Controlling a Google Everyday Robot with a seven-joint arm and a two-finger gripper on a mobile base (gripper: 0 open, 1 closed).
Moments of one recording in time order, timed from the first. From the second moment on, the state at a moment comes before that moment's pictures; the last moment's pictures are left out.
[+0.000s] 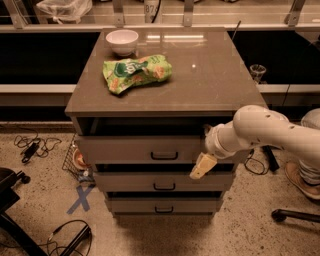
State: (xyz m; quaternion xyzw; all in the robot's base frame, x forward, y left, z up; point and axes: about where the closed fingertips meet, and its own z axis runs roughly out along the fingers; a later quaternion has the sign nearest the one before) arm 0.581 -0.140 0.652 -0.58 0.76 0.06 0.29
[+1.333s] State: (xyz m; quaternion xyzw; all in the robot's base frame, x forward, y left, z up) arm 0.433 -0.161 0.705 -0.59 0.80 -0.02 0.14
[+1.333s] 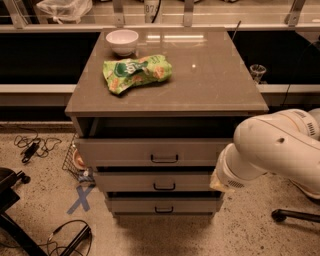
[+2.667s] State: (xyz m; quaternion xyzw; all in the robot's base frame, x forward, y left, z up) arm 0.511 -0.170 0.729 -0.56 0.76 -0.05 0.32
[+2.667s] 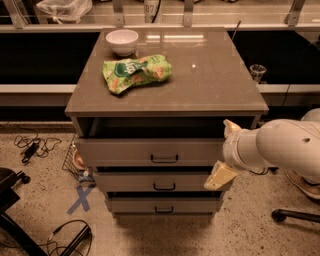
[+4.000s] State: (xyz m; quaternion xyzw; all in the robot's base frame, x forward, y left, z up) arm 0.557 -0.138 0.671 -0.60 0.76 -0.01 0.25
